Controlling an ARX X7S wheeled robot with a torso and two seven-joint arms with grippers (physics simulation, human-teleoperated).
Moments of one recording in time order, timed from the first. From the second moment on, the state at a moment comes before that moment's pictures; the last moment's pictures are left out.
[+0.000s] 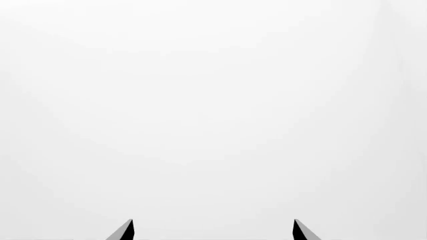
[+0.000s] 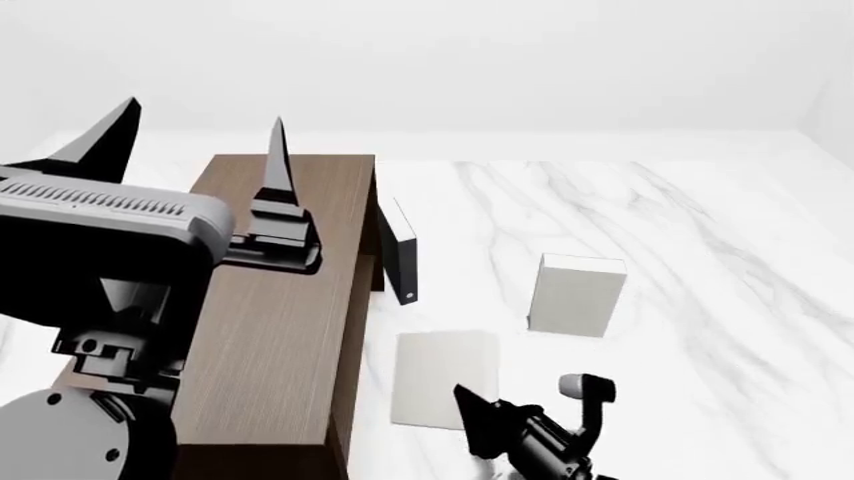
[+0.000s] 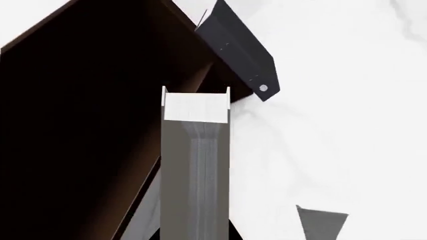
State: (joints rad) left arm -0.58 -0.50 0.17 0.91 -0.65 -0.82 -0.54; right arm 0.35 0.43 -0.69 0.36 1.31 0.07 -0.27
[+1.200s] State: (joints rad) left arm -0.55 -0.53 0.16 0.91 -0.66 -0.78 -0.56; right arm 0.45 0.20 -0.58 0.74 1.30 0.00 -0.42
